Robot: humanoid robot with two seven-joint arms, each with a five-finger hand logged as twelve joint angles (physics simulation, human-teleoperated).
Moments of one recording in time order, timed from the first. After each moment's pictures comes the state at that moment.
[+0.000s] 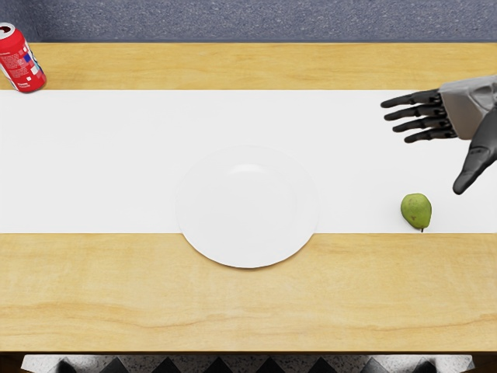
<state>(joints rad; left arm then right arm) -0.06 0.00 0.01 -0.22 0.06 0.14 0.17 1.31 -1.21 0.30 1.53 0.03 0.61 -0.61</state>
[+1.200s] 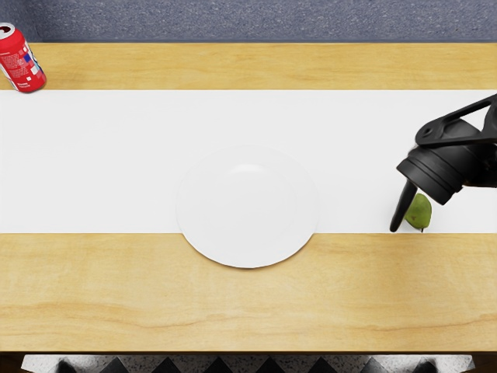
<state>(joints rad) -0.06 0.00 0.01 -0.22 0.06 0.14 0.17 1.98 -0.37 -0.91 1.66 0.30 -0.61 -0.61</state>
